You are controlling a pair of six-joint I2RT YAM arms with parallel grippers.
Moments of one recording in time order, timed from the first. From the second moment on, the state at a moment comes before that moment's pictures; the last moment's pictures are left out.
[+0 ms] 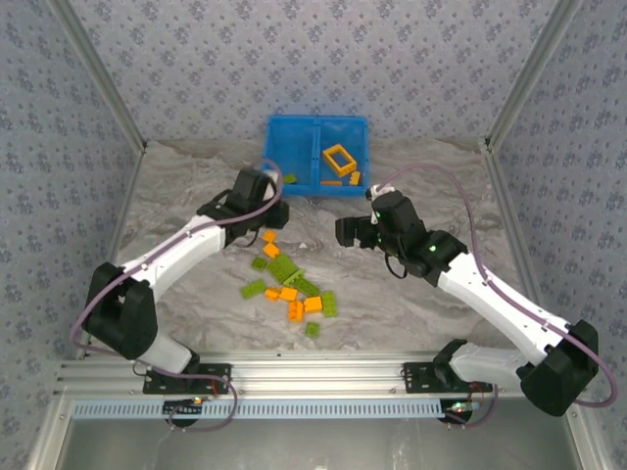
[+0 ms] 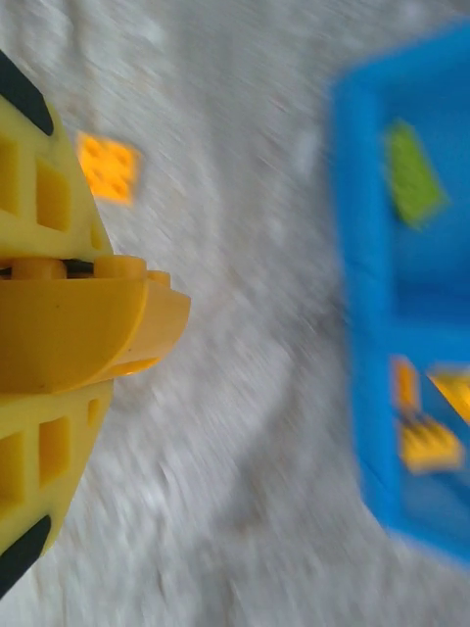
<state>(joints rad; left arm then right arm) -0.58 1.52 1.21 -0.41 0.00 -0.37 0.68 1.14 1.01 -0.51 0.19 0.42</state>
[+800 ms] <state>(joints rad) -0.66 2.73 2.70 -0.64 -0.15 -0.21 0.64 0.90 0.90 -0.53 0.27 0.46</state>
